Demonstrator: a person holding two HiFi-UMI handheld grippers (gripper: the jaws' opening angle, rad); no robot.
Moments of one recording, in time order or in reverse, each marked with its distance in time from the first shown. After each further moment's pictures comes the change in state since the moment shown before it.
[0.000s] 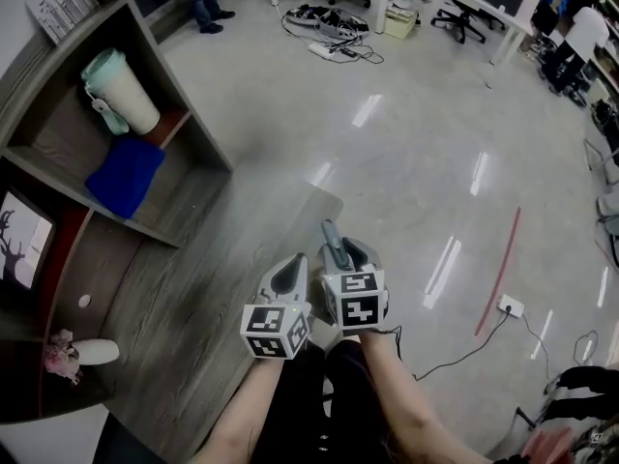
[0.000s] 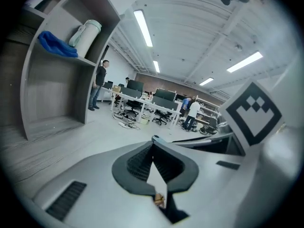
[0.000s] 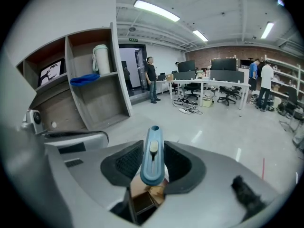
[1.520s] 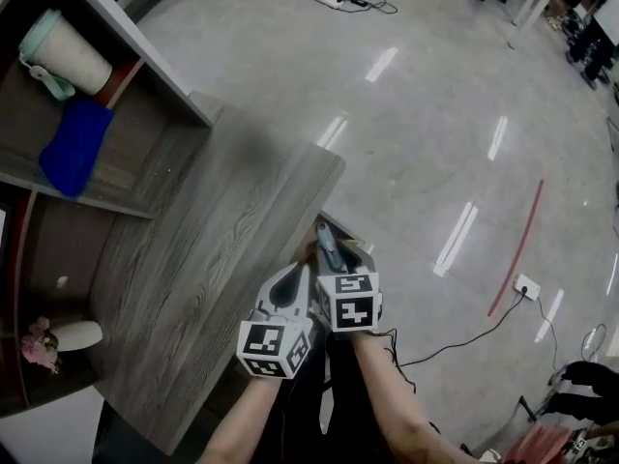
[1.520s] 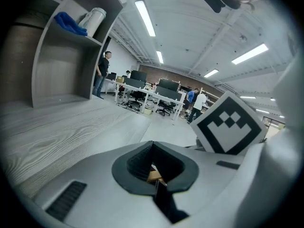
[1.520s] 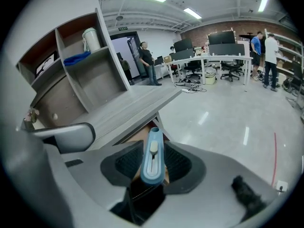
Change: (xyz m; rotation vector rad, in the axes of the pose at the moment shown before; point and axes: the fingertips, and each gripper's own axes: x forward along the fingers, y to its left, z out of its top) left arm 0.007 -0.011 -0.101 -0.018 0.103 0.049; right arm 0.052 -0.008 -0.128 0.126 0.152 0.085
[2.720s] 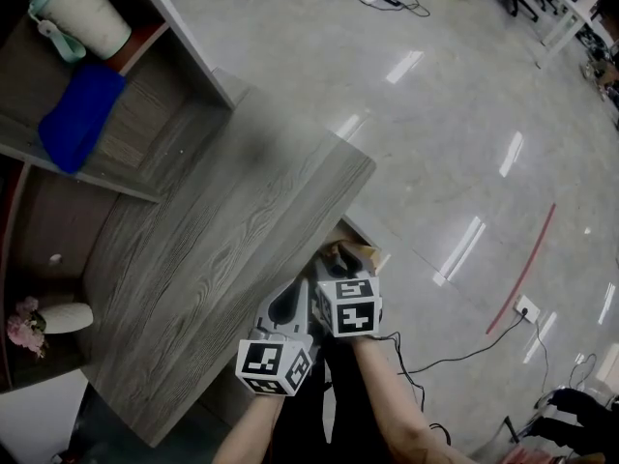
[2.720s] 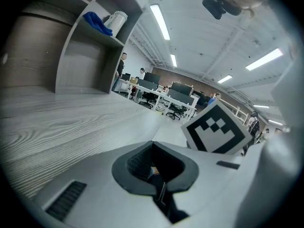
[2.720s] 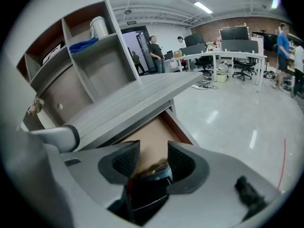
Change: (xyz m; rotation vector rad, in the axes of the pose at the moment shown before) left arm -0.017 0.035 -0.027 -0.123 -0.034 0.116; right arm 0.044 0.026 -0.019 -0.083 0.039 0.082
